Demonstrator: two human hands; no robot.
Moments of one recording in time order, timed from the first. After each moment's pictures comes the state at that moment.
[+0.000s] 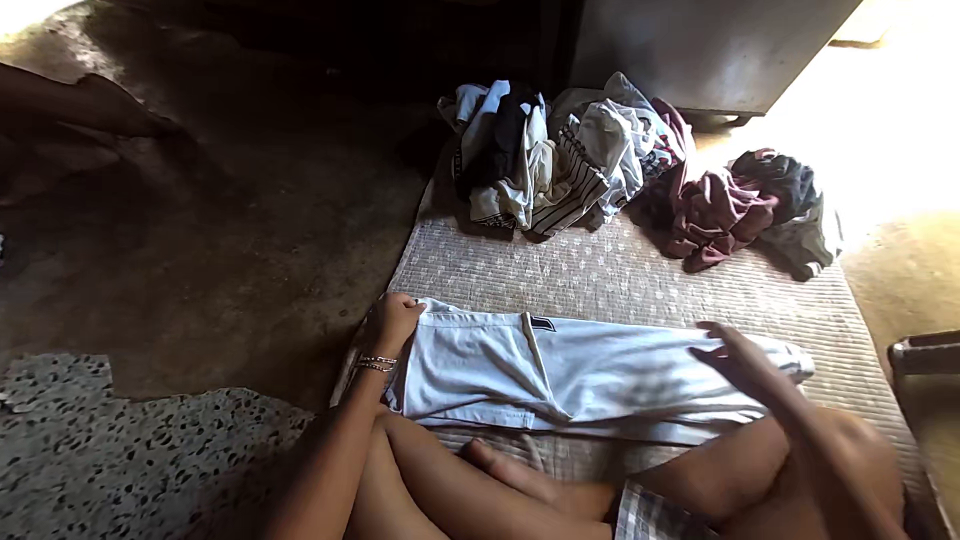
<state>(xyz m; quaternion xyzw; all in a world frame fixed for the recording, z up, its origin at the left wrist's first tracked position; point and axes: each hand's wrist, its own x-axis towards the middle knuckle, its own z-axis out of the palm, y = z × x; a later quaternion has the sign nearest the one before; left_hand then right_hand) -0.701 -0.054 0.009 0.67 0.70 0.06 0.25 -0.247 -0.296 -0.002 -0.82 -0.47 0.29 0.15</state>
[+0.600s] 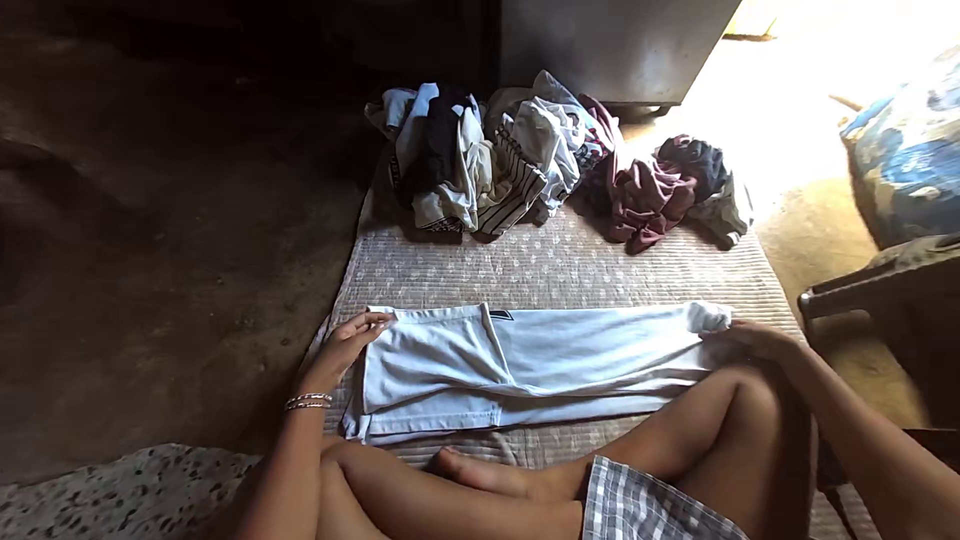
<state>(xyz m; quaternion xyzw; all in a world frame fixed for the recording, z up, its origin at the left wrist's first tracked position) -0.728 -0.050 -0.030 0.63 0.55 0.22 0.50 -0.129 -0.356 -0.039 -0.80 -0.20 0.49 0.29</state>
